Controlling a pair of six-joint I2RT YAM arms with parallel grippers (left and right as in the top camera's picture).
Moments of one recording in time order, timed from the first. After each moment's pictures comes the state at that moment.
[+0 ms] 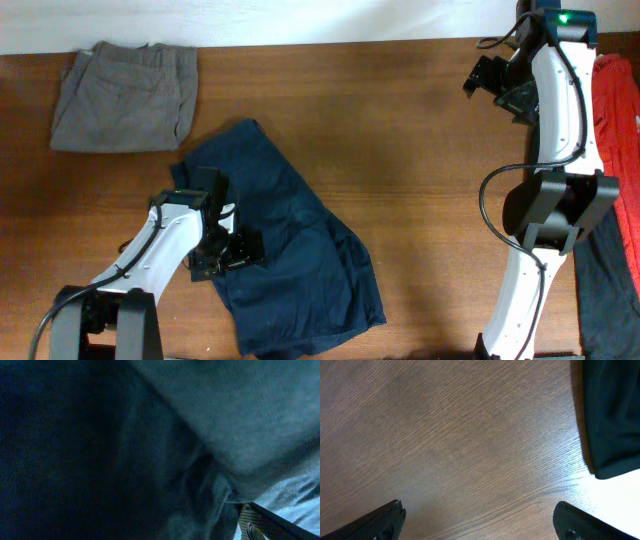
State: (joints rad) left arm -0.14 1.59 0.89 -0.97 0.23 -0.31; right arm -0.15 2.35 2.47 -1.52 -0.02 0.46
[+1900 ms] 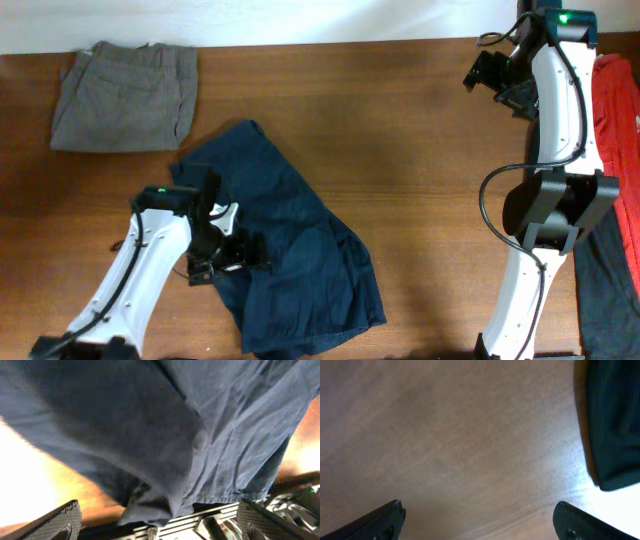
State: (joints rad) left arm -0.14 1.45 1.00 -1.23 0.34 -0.23; right arm -0.15 2.35 2.47 -1.46 -0.02 0.46
